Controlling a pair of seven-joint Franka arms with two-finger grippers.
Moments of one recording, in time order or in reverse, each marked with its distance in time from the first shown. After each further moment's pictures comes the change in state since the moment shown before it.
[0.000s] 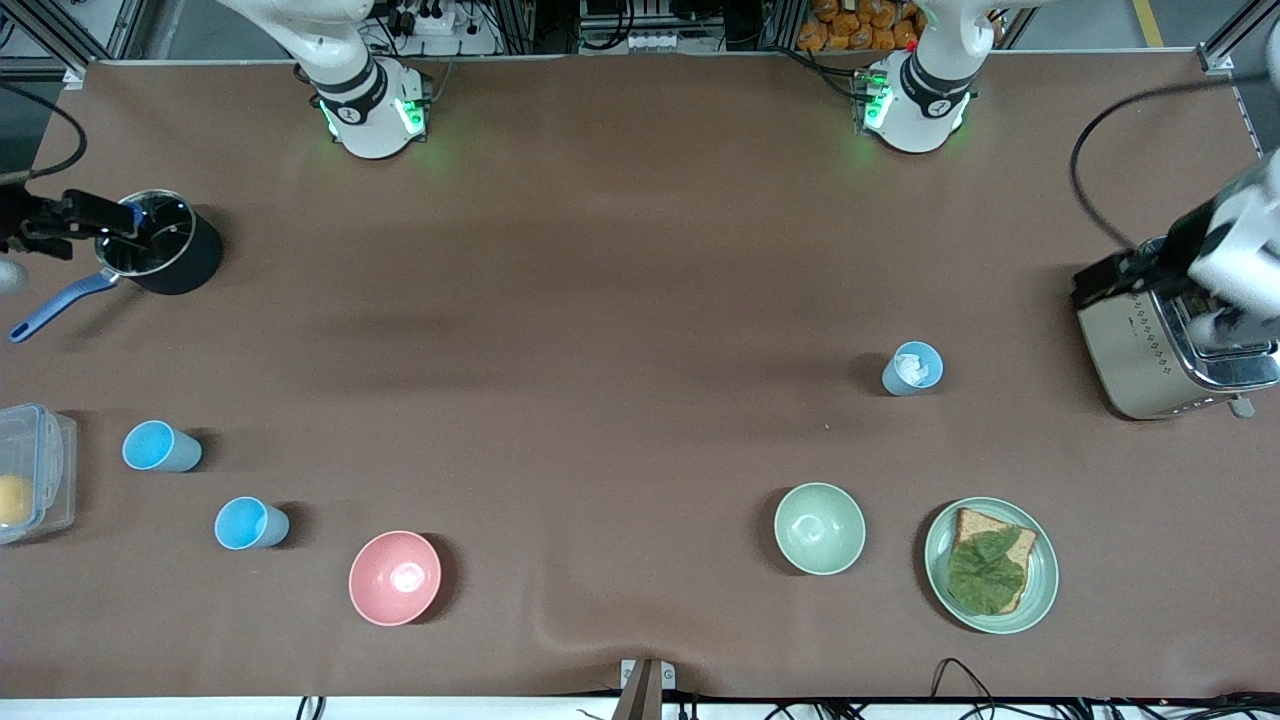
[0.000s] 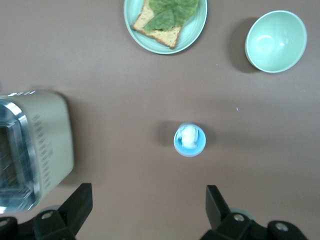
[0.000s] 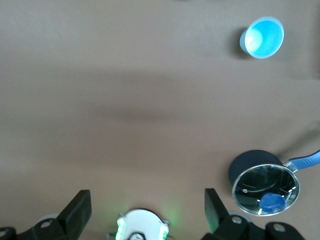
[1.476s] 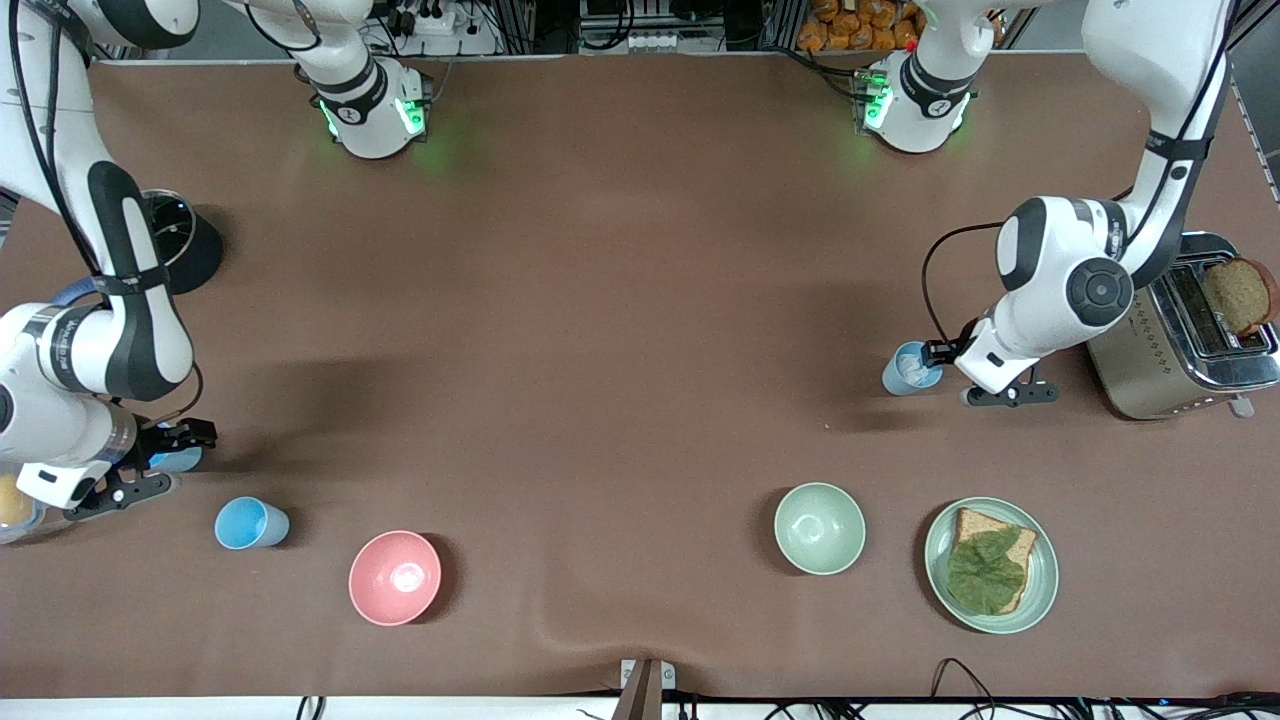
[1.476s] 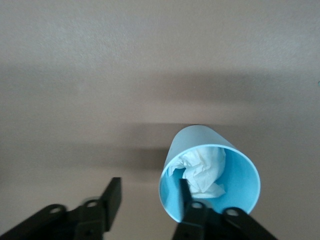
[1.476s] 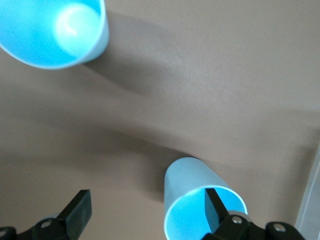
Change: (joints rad) left arm -0.007 0.160 -0.026 -0.567 0.000 0.652 0.001; right arm -0.022 0.565 -0.003 0.016 -0.262 0.783 -0.161
